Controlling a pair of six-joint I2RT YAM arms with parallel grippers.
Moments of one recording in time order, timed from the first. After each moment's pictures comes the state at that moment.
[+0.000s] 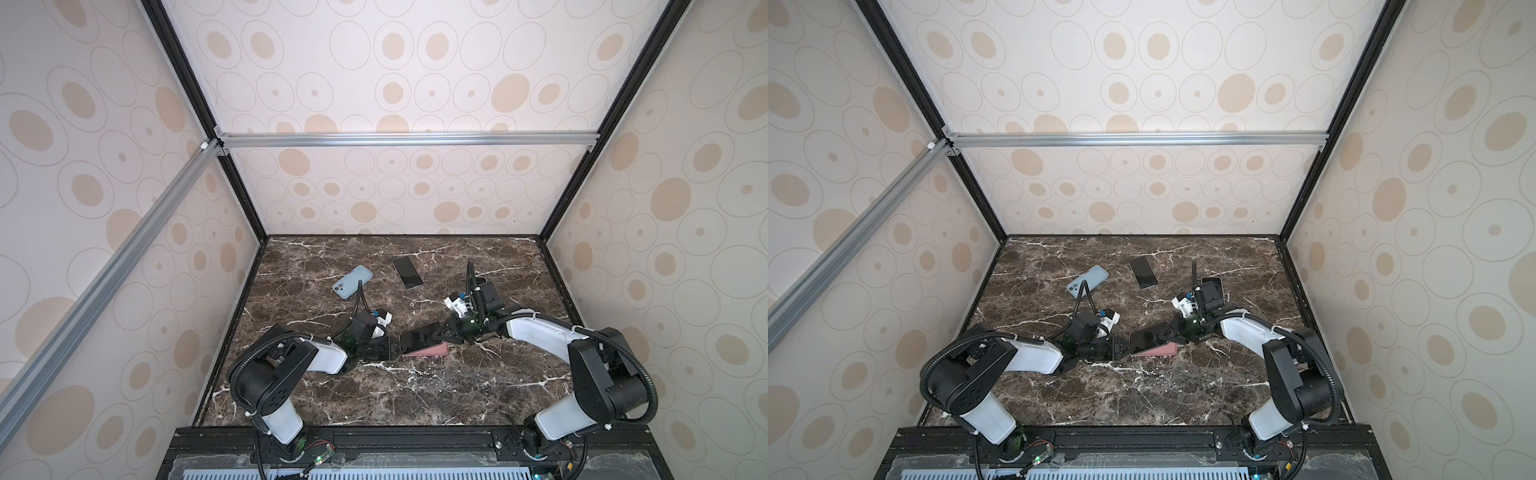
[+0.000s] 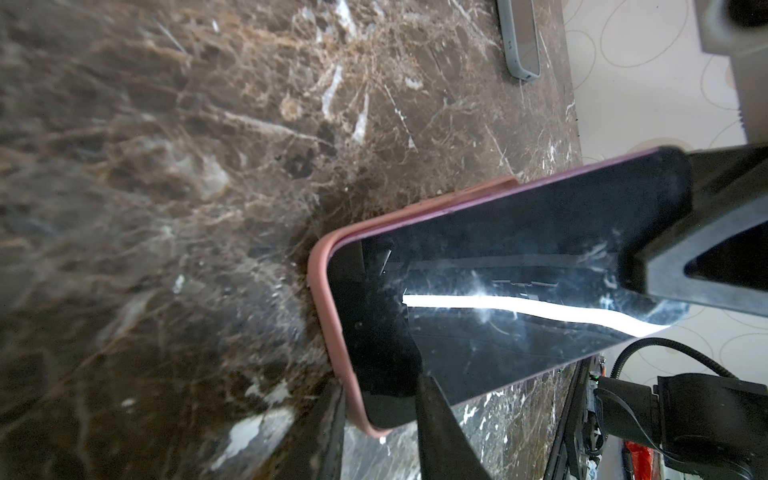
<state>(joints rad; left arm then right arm) -0.64 1.67 0.52 0.43 0.45 -0.70 0.36 1.55 0.81 -0.34 -0.78 0.55</state>
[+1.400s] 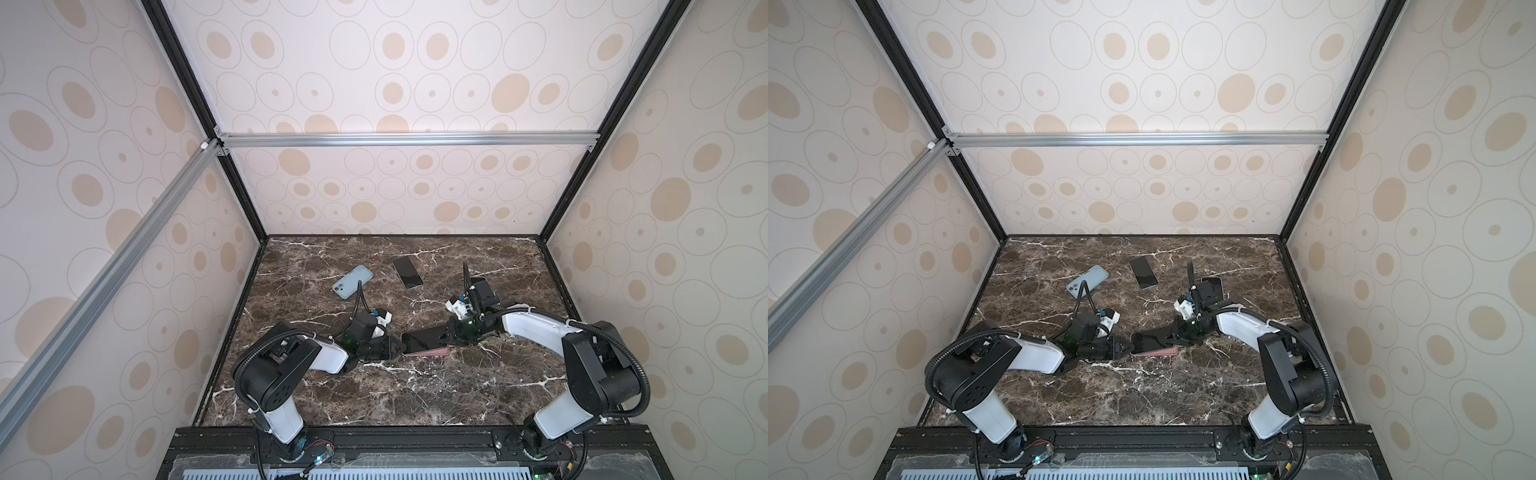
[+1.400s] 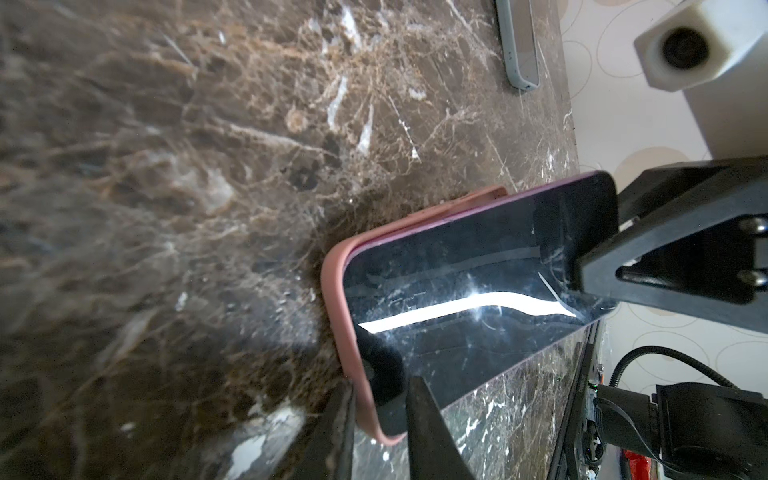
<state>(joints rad) -0.64 1.69 0.52 0.48 0.45 -0.72 0.38 1.60 0.88 -0.50 -0.61 0.46</state>
